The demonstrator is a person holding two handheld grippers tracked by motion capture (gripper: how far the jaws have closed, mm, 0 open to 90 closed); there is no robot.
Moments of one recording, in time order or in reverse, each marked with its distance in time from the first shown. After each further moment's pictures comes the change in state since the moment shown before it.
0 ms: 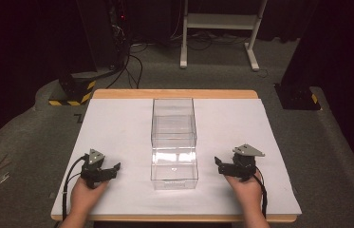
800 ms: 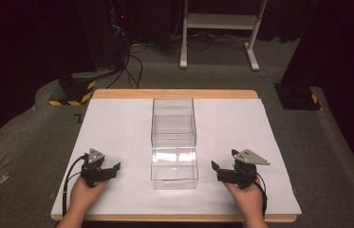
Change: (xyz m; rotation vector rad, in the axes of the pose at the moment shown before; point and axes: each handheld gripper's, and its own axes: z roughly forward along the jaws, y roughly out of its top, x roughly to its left) left arm 0.002 0.001 0.001 0.007 -0.009 -0.007; right arm 0.019 0.003 -0.029 -0.114 0.095 -0.015
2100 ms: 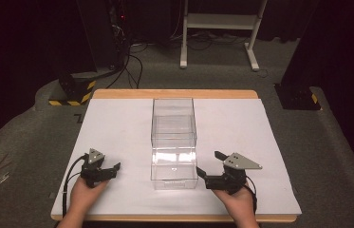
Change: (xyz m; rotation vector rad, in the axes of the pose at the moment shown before) left arm 0.000 0.000 0.000 0.000 0.004 0.004; right arm 0.043 0.016 -0.007 -0.086 0.199 -0.041
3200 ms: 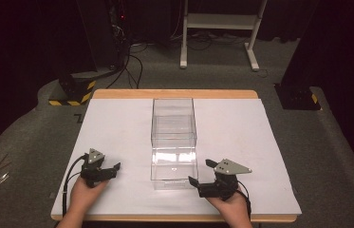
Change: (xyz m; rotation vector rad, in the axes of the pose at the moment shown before) left arm 0.000 0.000 0.000 0.000 -0.003 -0.004; right arm 0.015 -0.016 0.013 0.066 0.086 0.005
